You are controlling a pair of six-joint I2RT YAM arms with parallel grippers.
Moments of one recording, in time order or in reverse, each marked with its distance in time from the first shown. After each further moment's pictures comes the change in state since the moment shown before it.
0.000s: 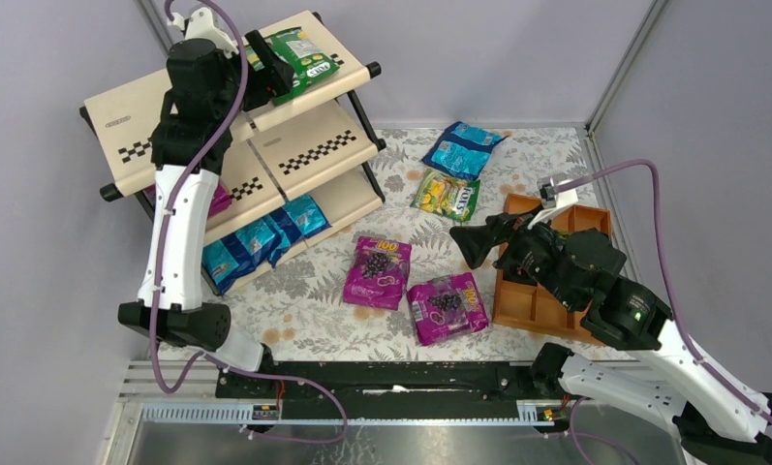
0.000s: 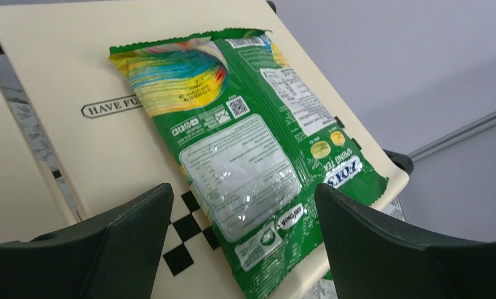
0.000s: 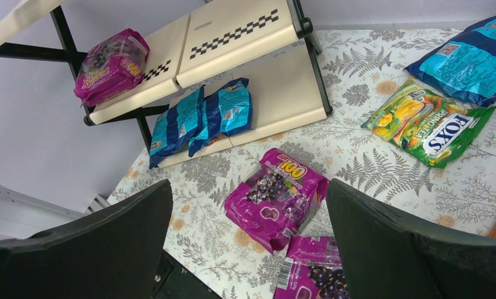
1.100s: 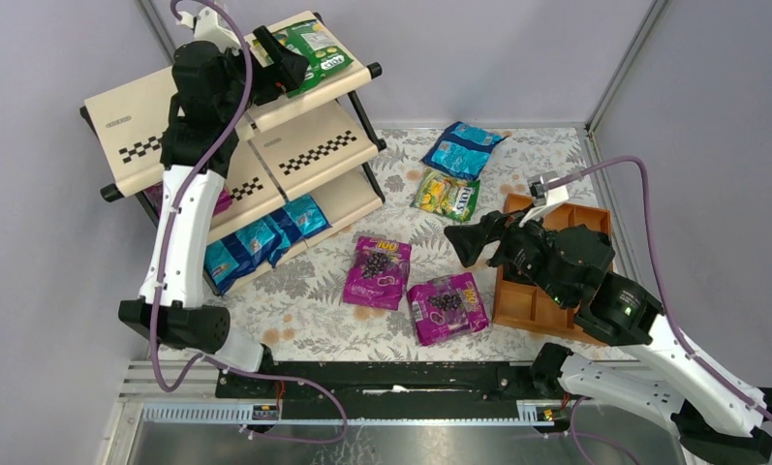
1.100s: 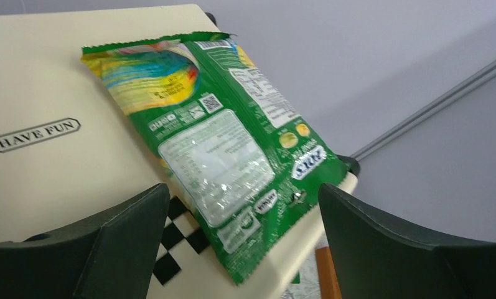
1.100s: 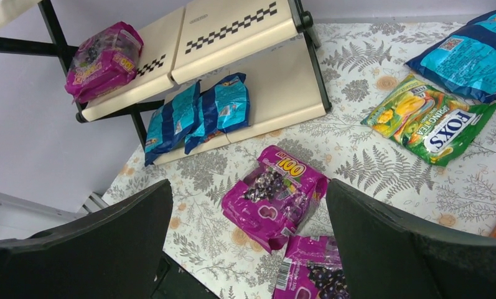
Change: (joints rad) left arm -0.005 0.004 -0.097 0.202 0.127 -0.061; right arm 0.000 0.024 -0.006 0.011 0.000 0.000
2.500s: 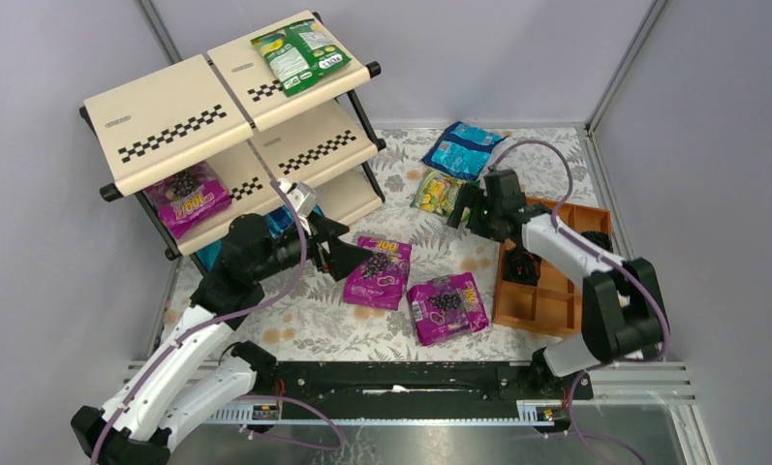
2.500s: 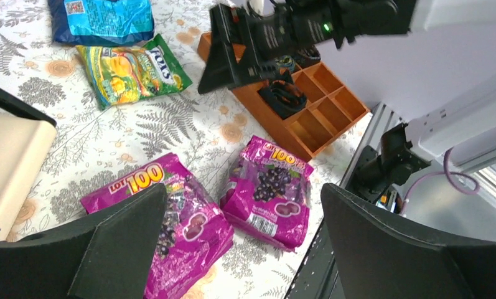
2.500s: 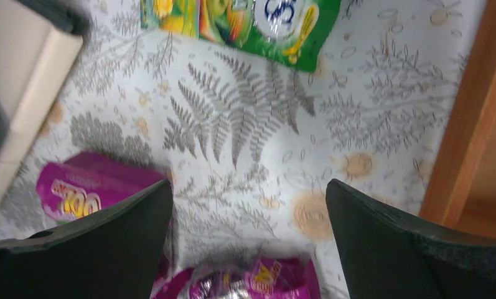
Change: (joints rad) left arm -0.378 -0.769 -1.173 0.340 0.372 0.179; right arm -0.549 0.724 -0.126 0.135 -0.308 0.108
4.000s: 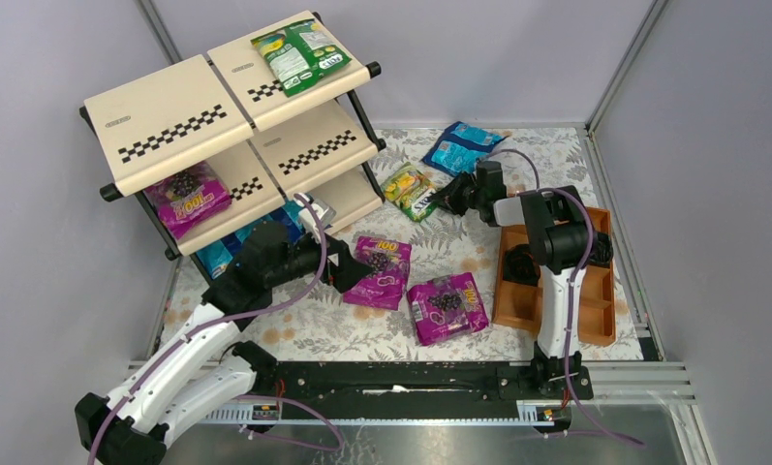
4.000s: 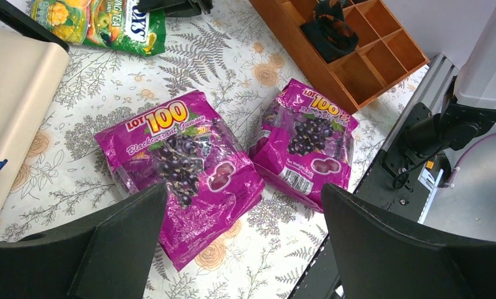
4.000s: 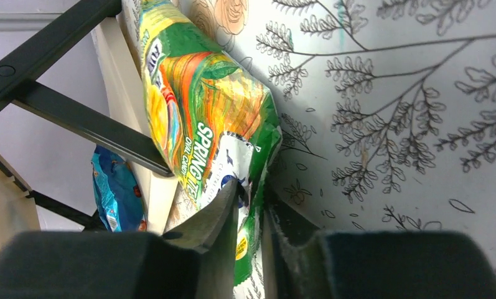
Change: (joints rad) left arm -0.061 0.003 -0.091 -0.115 -0.120 0.096; right arm -0.154 0.734 0.269 0.697 -0.453 0.401
